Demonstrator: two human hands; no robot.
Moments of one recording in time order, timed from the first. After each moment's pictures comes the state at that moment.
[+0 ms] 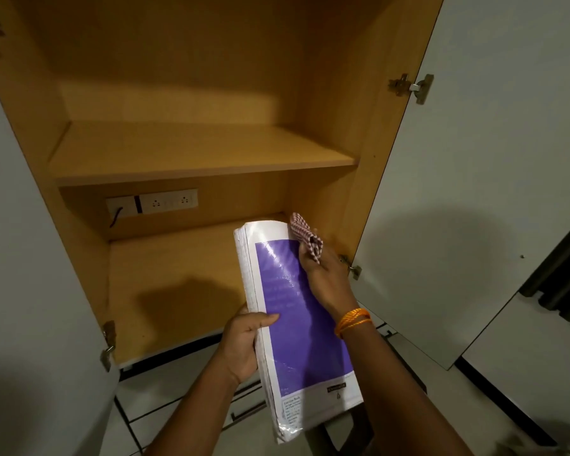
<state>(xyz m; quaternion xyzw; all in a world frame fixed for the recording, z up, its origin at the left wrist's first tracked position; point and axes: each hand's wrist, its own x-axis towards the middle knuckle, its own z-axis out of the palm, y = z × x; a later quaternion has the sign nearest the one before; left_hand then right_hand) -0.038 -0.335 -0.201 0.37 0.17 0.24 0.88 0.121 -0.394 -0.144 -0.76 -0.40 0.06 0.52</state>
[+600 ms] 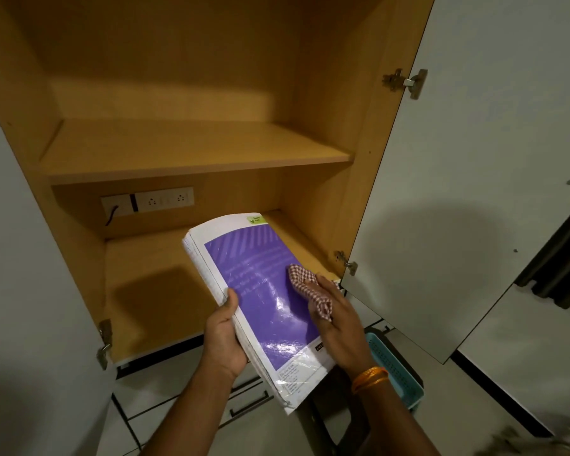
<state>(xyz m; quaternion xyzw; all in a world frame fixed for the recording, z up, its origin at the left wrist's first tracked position) -0.043 -0.330 -0.212 0.25 0.21 0.32 0.89 0.110 -0.463 -0.219 -0.76 -0.44 0.04 0.47</state>
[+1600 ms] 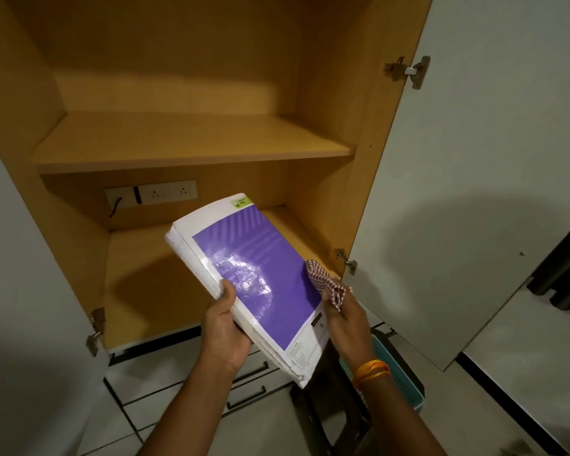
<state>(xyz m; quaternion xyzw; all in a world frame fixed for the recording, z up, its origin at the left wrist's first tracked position) -0.015 -0.365 -0.191 0.26 0.20 0.39 0.86 0.155 -0.478 -0.230 -0.79 -0.31 0.09 0.52</state>
